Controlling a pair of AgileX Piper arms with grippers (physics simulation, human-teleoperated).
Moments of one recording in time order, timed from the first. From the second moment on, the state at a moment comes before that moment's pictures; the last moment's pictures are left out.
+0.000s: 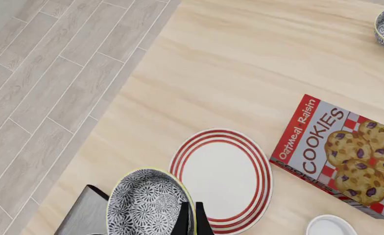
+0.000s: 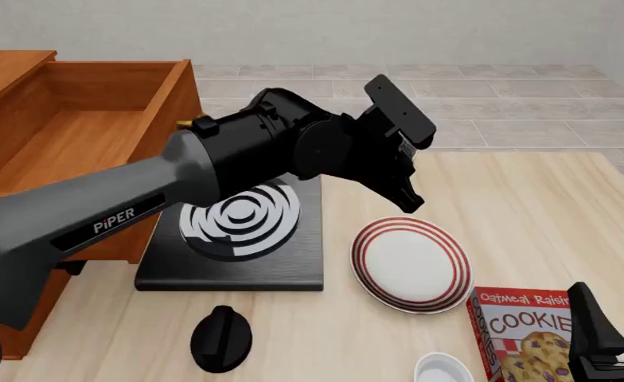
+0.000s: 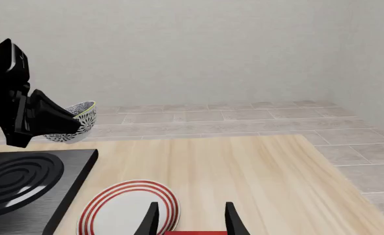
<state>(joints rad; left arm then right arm) -0.87 1.87 -1.72 0.57 0.29 -0.04 0.00 -0.01 0.00 0.02</state>
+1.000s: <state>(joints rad) -0.95 2.04 -1.80 0.56 0.07 -0.04 0.00 -0.01 0.00 0.02</state>
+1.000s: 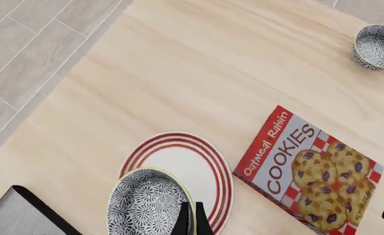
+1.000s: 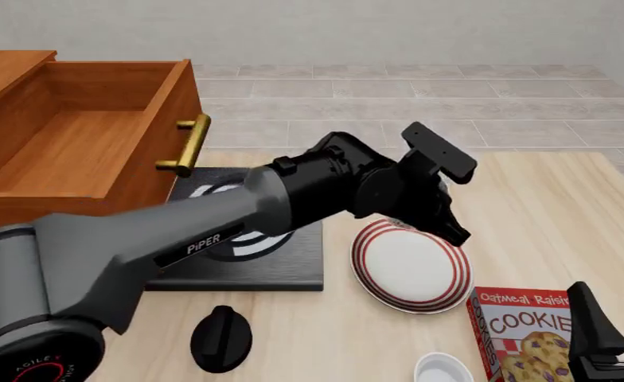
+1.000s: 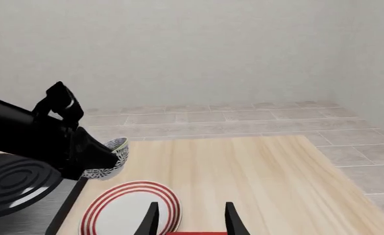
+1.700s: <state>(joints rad) -0.93 2.17 -1.81 0.52 -0.03 -0.04 0.00 -0.01 -0.01 0.02</state>
